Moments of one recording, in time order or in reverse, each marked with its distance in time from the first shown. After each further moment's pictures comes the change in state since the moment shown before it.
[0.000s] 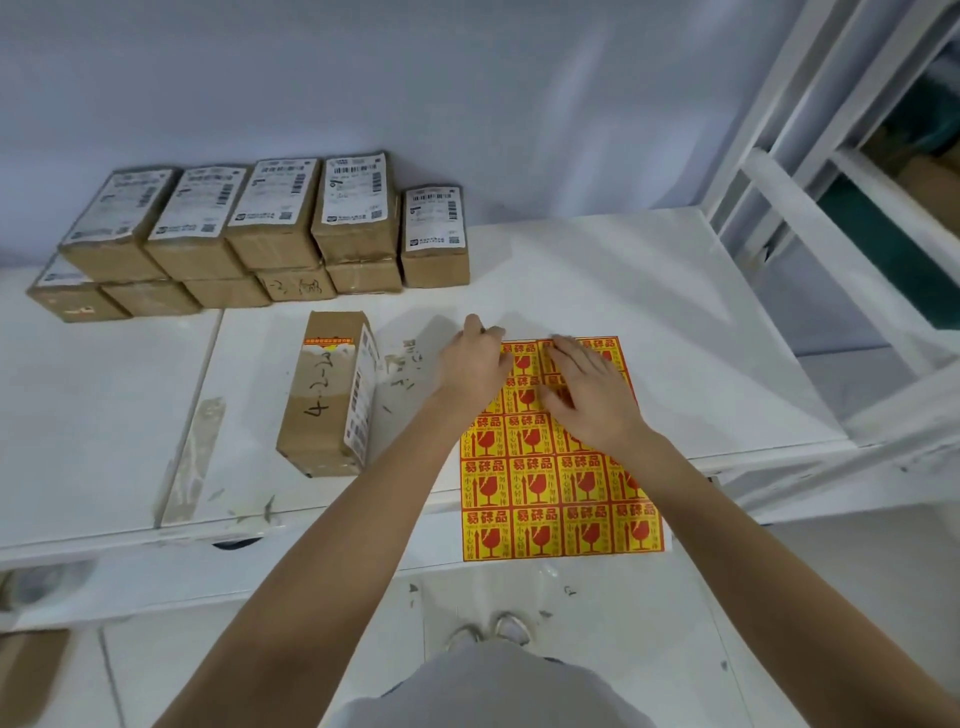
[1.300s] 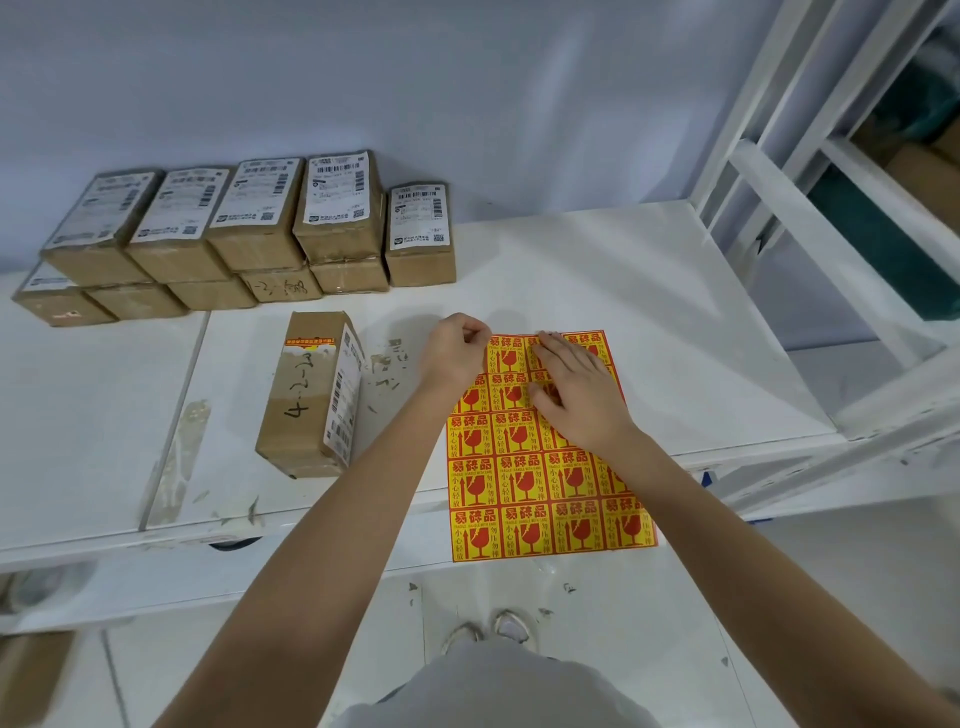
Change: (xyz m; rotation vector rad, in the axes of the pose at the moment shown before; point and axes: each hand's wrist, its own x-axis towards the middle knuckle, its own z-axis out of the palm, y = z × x) left_hand 0.019 -0.005 0.014 -0.611 0.100 -0.284; right_hand 0.001 0.011 0.010 0.031 0.064 -0.037
